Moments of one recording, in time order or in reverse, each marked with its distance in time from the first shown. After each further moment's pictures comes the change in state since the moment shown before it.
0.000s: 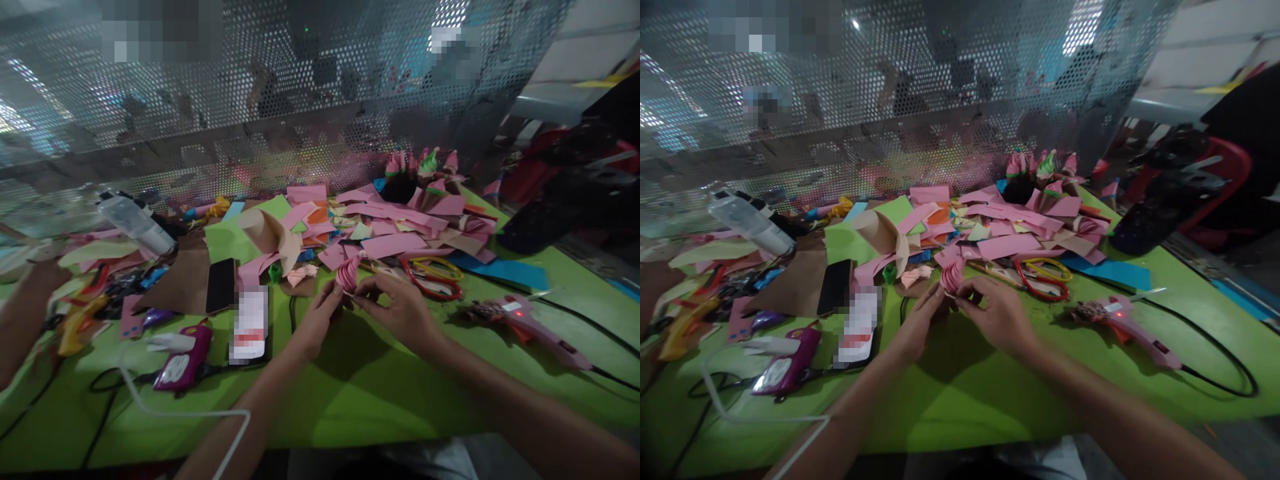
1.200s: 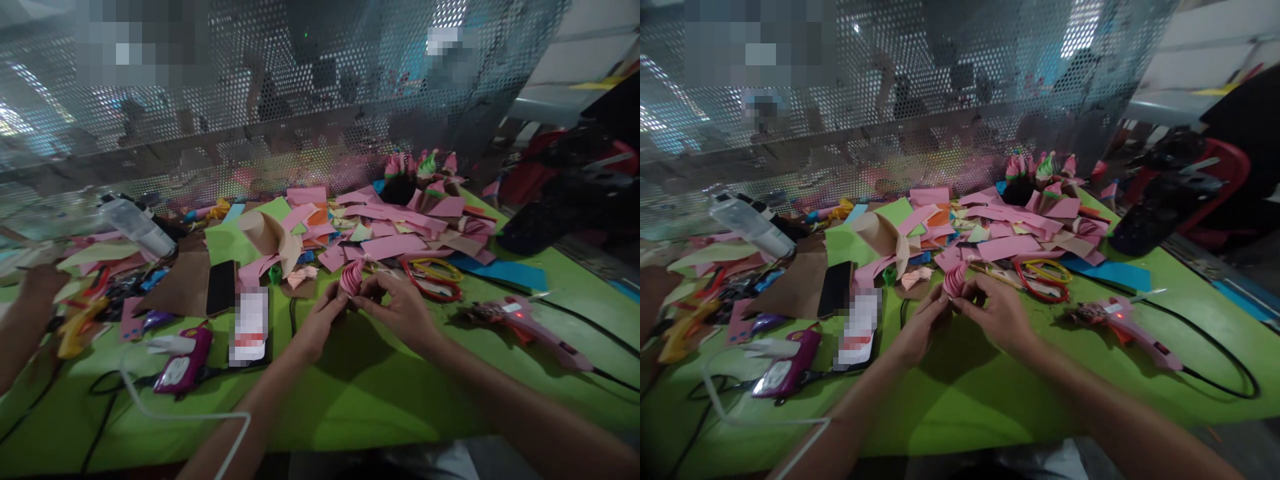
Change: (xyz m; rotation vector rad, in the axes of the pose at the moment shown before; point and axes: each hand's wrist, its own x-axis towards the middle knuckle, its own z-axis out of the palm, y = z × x) left_hand -0.003 0.001 0.001 -0.037 -0.108 -0.014; right_hand 0.001 0.002 -0.001 0.113 -0.052 0.161
